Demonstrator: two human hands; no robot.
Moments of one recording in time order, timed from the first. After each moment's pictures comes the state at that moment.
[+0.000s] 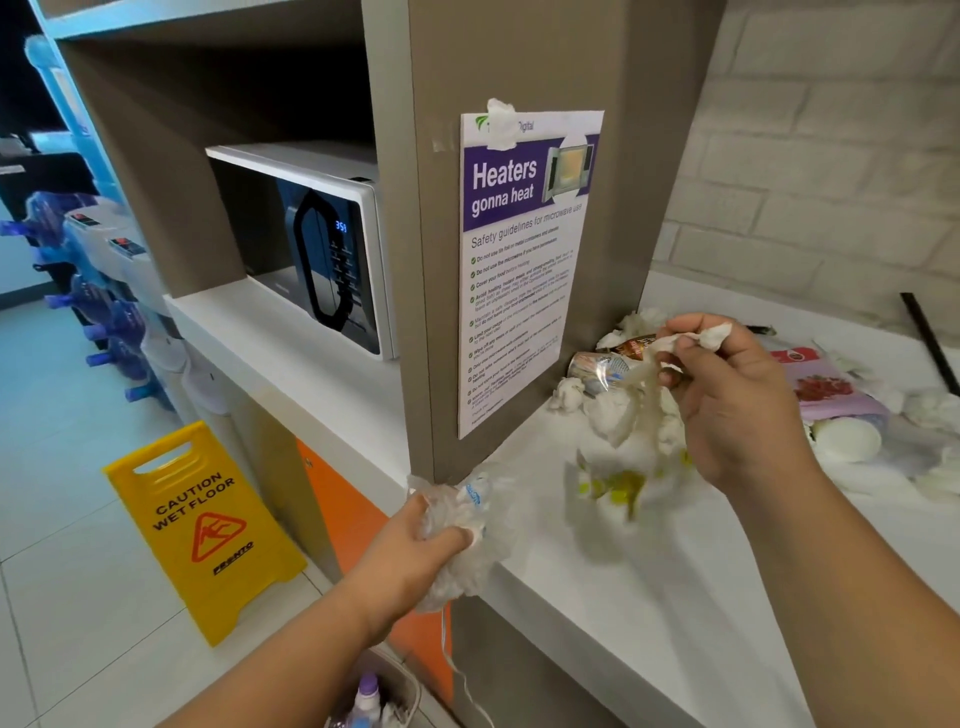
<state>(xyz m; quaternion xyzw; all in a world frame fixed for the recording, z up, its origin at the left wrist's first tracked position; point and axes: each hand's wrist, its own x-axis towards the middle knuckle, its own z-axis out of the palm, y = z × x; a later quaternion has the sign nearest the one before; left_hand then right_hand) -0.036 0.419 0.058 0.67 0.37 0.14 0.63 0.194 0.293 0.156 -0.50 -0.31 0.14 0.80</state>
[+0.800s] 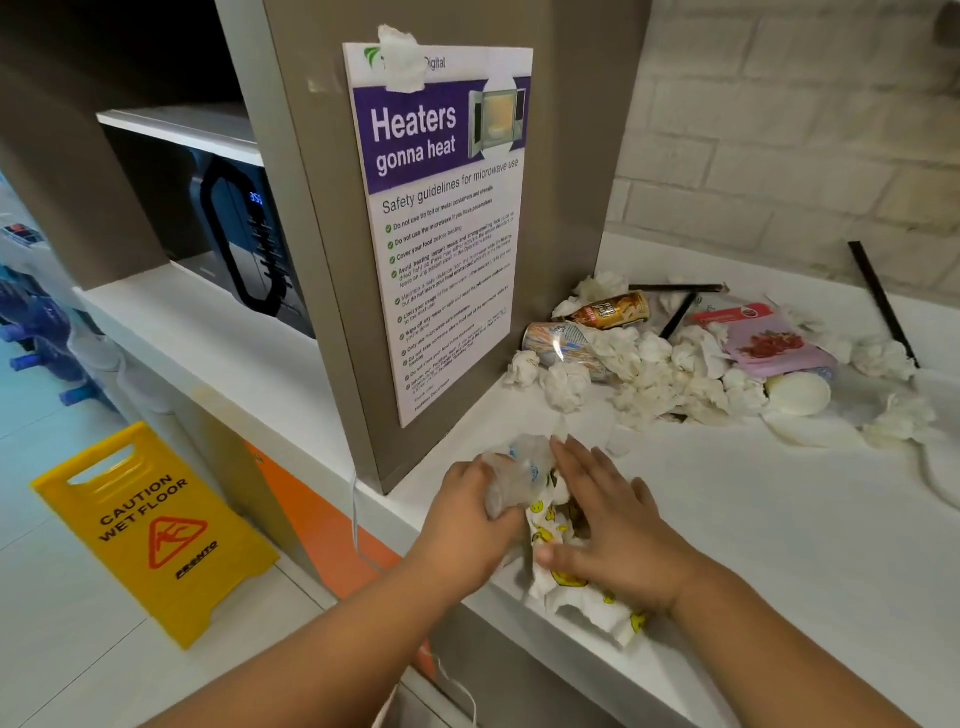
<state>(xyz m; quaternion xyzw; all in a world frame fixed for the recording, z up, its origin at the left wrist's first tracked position) 0.057 0.385 0.040 0.84 0.31 0.16 0.42 0.178 0.252 0.039 -0.84 -0.49 0.19 0.15</state>
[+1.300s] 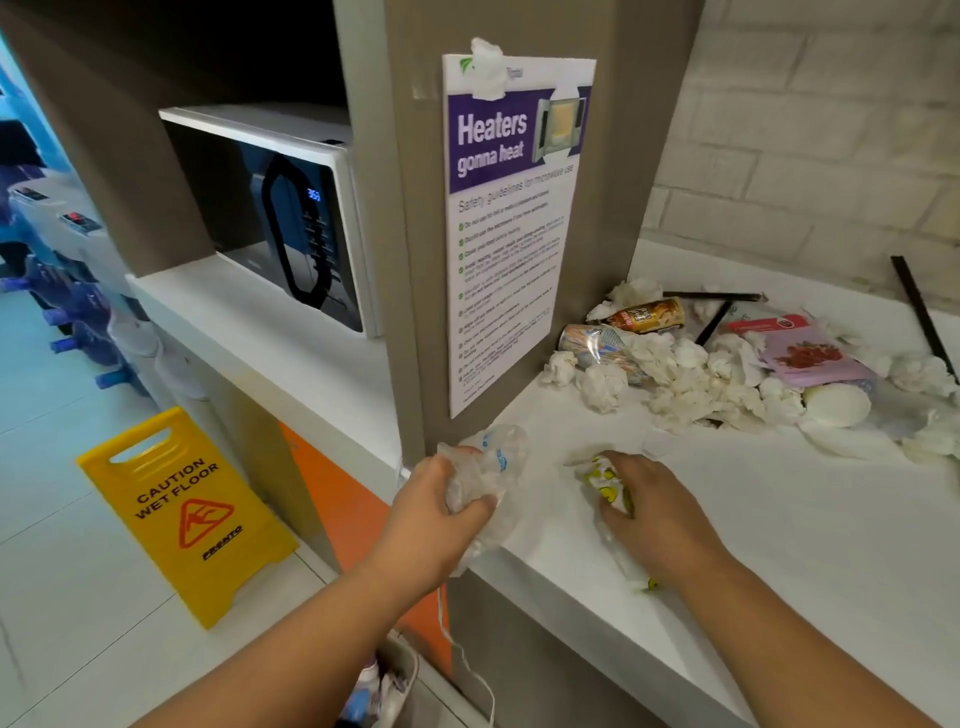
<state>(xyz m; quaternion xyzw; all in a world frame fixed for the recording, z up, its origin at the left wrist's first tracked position) -0.009 0.419 0.050 0.78 0.35 0.19 0.48 0.169 0.268 0.038 -0.88 -0.41 0.08 0.22</state>
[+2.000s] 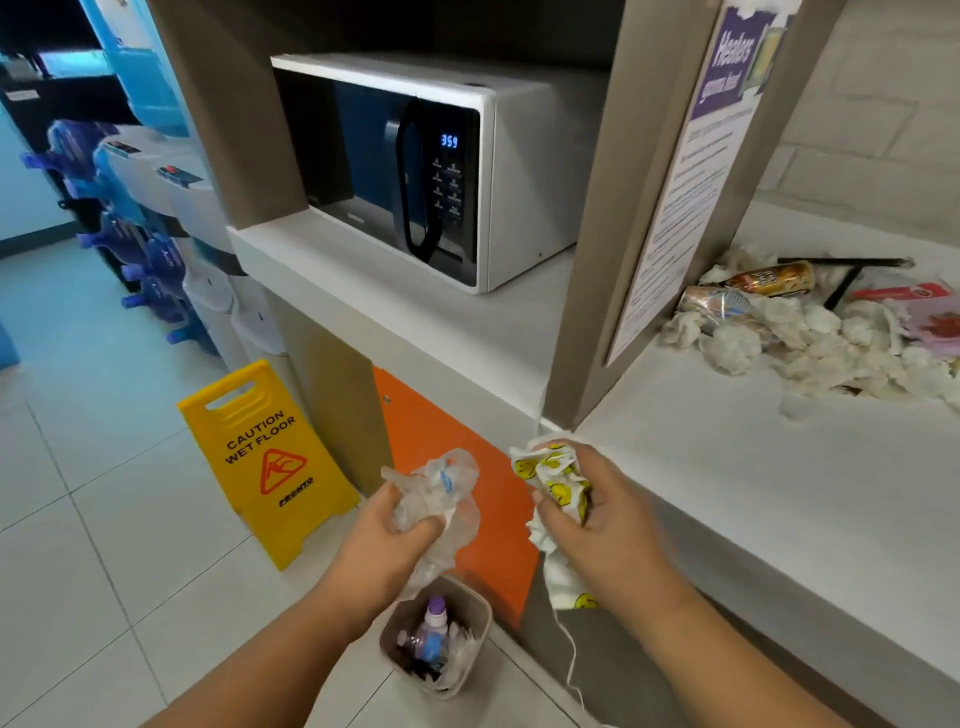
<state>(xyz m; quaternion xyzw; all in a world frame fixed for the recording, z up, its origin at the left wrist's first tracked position) -0.180 0.491 0.005 0.66 0.42 0.19 0.59 -0.022 0.359 0.030 -0.71 -0.42 0.18 0.54</state>
